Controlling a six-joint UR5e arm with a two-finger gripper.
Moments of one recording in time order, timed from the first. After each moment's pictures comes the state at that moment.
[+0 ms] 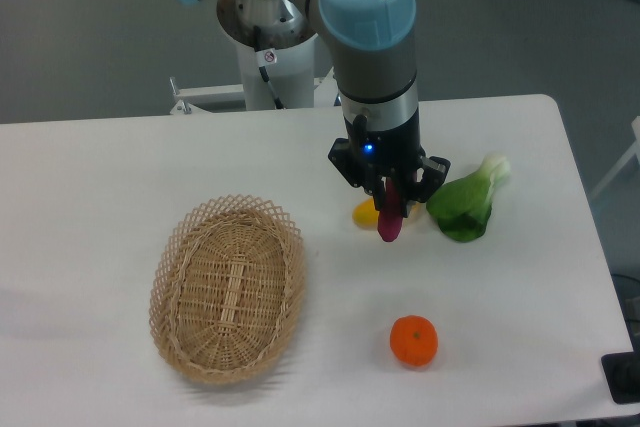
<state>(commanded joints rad) 2.42 -1.81 -1.39 -1.28 1.66 0.85</state>
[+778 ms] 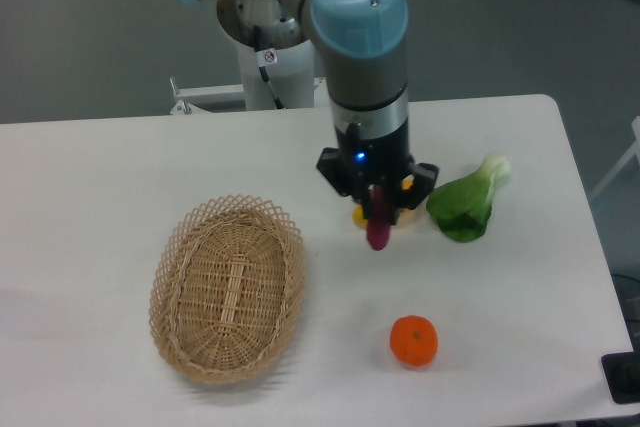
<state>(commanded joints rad) 2.32 -1.83 -1.43 -1.27 1.60 0.60</state>
